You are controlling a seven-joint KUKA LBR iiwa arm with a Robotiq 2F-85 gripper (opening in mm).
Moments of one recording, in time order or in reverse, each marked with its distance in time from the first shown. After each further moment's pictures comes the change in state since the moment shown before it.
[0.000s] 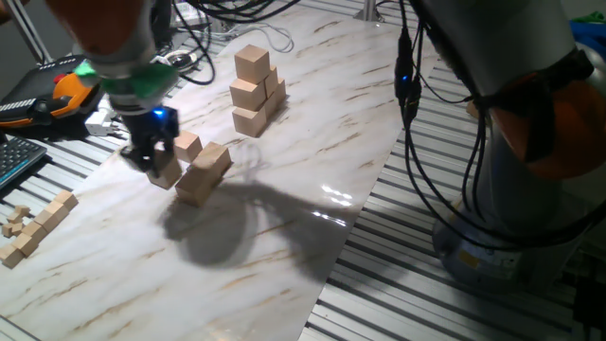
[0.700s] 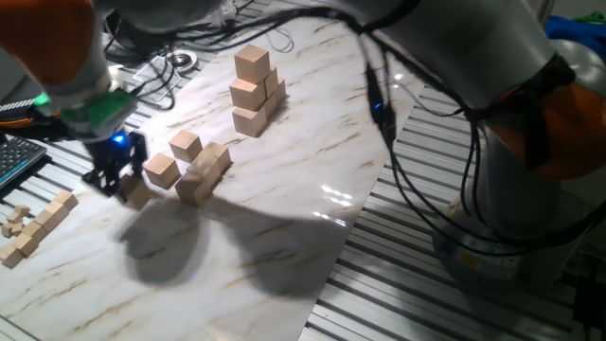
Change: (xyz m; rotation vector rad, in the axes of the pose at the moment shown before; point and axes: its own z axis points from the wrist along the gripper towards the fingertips) arm -0.033 0.071 0.009 0.002 0.036 0.030
